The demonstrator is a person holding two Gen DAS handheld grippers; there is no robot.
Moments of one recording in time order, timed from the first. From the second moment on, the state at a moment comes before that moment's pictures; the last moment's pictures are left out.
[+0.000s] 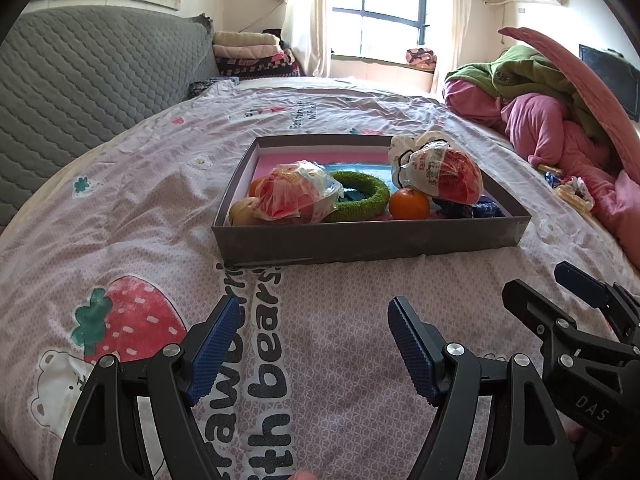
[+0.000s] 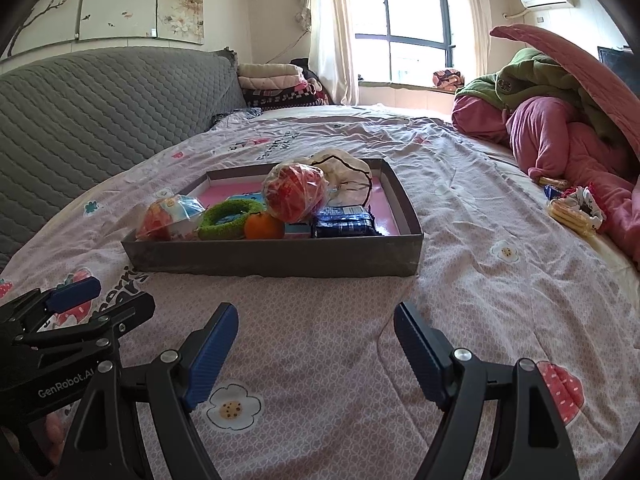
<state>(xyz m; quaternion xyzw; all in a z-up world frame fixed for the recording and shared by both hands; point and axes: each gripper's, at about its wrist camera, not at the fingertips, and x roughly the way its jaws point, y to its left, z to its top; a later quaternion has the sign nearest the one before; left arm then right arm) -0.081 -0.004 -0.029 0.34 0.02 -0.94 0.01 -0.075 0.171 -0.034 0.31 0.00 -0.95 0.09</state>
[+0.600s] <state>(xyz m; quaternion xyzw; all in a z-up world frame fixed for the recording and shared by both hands) -0.079 -0.002 -0.031 0.35 0.02 -0.94 0.01 -0.071 0.165 -0.039 0.31 0.02 -0.95 0.08</state>
